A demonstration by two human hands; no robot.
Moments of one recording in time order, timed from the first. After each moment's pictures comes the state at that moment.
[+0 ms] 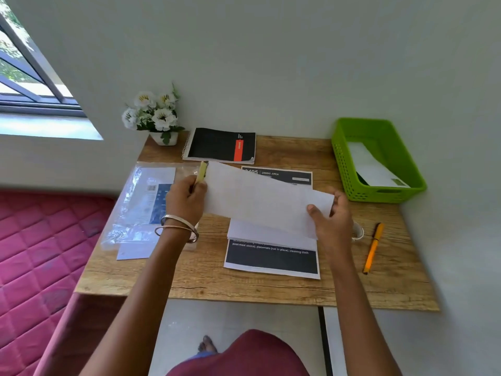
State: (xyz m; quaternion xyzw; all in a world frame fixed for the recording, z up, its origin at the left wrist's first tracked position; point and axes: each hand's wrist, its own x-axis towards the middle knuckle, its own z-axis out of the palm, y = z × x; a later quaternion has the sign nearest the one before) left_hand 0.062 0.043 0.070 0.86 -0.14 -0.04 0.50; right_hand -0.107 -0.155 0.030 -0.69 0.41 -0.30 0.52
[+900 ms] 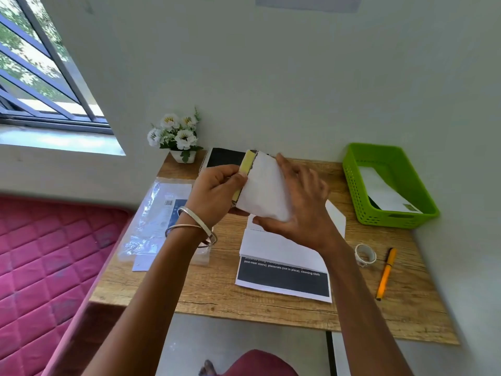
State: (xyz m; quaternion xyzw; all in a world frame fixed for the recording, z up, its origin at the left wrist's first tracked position) left_hand 0.040 0.037 0.157 0.72 -0.24 -0.17 0.63; right_hand -0.053 -0.117 0.113 -0.95 0.08 -0.23 0.19
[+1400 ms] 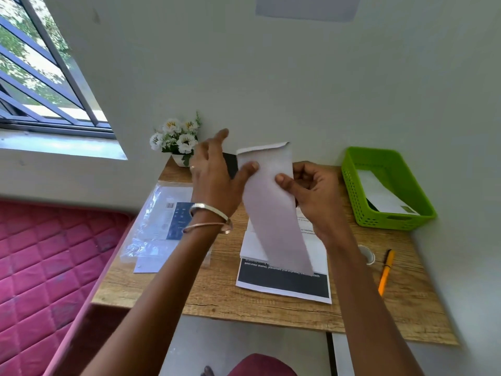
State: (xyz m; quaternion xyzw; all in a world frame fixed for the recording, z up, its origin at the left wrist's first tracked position) left_hand 0.047 0.024 0.156 0.84 -0.24 0.11 0.48; right_hand -0.047 -0.116 0.140 -0.69 0.14 -0.27 0.66
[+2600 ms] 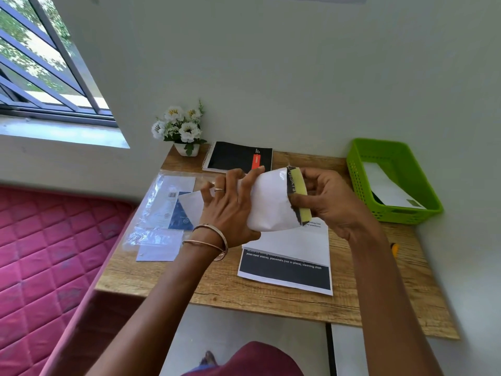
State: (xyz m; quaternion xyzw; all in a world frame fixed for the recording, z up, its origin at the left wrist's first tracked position) left_hand 0.037 0.038 0.087 0.89 -0.42 0.14 0.13; right_hand -0.068 -0.136 0.141 -0.71 0.13 -0.07 0.69
